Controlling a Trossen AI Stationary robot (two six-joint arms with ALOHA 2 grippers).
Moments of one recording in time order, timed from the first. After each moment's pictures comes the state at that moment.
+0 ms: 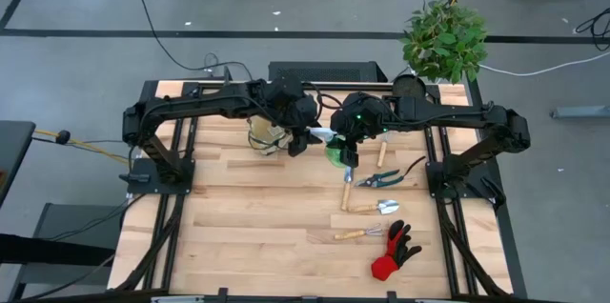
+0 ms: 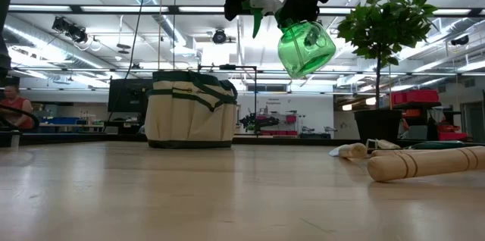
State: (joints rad) left arm 0.22 1.66 1.57 -0.55 0.26 -0.01; right arm -0.13 1.47 1.35 -0.70 -0.09 -0.01
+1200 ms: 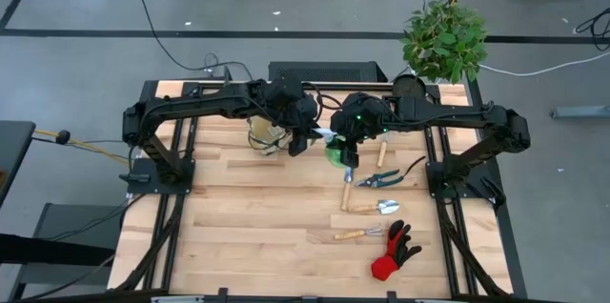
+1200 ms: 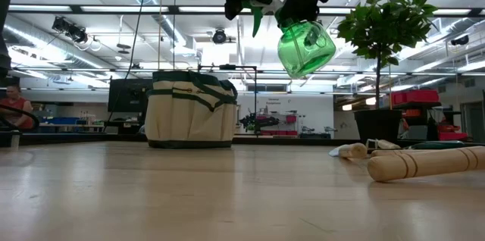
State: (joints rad) left arm 0.22 1.66 1.57 -0.54 0.24 0.00; right arm -0.13 1.47 1.35 -0.70 -0.09 -0.02
